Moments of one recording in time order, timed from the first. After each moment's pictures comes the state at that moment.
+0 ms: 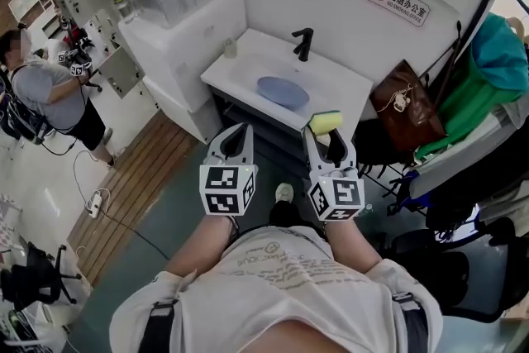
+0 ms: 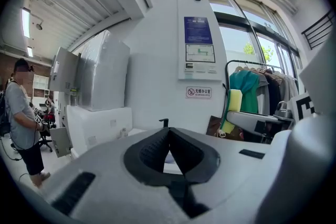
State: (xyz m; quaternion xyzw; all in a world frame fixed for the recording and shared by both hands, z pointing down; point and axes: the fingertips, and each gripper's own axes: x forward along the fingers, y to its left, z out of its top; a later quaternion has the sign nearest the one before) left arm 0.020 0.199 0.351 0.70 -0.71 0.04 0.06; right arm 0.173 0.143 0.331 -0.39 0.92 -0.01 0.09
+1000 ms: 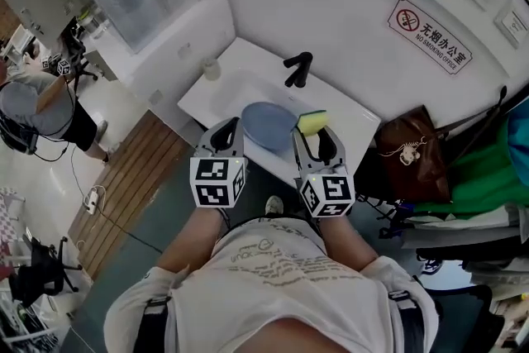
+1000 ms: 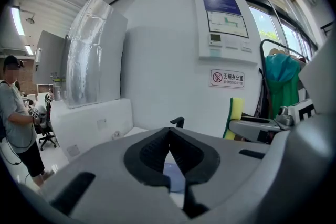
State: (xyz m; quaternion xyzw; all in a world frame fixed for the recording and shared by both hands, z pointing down) left arm -0.046 -0.046 0.373 0.66 -0.73 0.09 0.12; right arm 0.103 -0.107 0.376 -0.34 0.94 -0.07 0.02
